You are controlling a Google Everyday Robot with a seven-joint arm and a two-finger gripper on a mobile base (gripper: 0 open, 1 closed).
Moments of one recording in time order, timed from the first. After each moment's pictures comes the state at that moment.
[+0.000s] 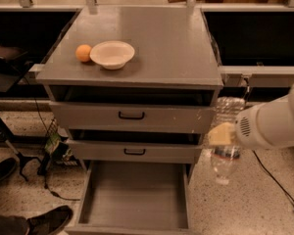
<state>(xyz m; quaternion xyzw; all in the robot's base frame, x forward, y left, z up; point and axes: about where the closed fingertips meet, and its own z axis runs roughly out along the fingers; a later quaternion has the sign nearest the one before) 0.438 -0.189 0.808 -0.04 0.97 0.11 0.23</state>
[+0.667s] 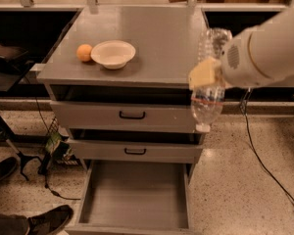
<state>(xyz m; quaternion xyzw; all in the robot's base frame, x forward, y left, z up) 0.478 -0.132 0.949 -0.08 0.94 0.14 0.31</state>
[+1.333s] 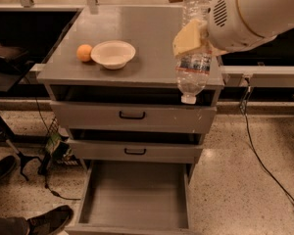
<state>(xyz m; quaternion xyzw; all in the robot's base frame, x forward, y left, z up) 0.500 -0.093 1.015 -0.11 0.92 0.16 0.35</state>
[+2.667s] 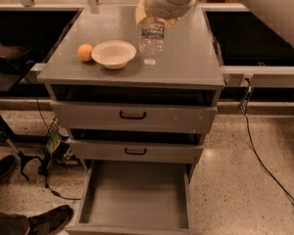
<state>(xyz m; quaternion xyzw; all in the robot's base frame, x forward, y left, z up) 0.658 -0.024 1.002 -0.08 0.92 0.11 0.36</state>
